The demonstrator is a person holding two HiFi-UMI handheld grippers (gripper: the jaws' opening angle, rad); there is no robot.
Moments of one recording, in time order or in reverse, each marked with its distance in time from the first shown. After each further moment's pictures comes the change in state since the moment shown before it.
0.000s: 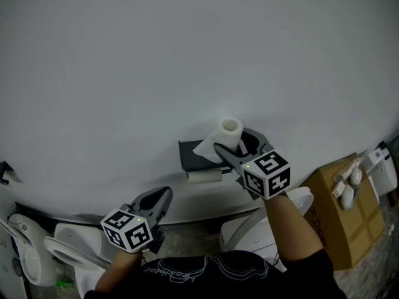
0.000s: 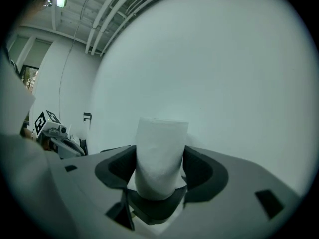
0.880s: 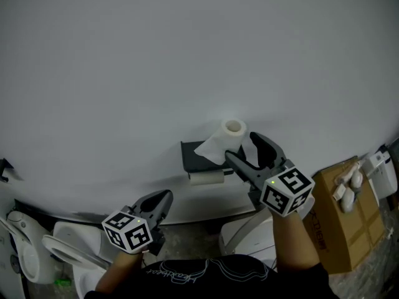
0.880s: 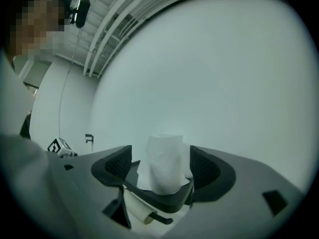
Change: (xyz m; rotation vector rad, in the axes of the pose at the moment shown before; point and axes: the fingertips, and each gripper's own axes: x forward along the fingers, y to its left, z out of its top) left arm 0.001 0.009 -0.014 -0.052 0.008 0.005; right arm -0.044 0.002 0.019 0.146 -0.197 0.019
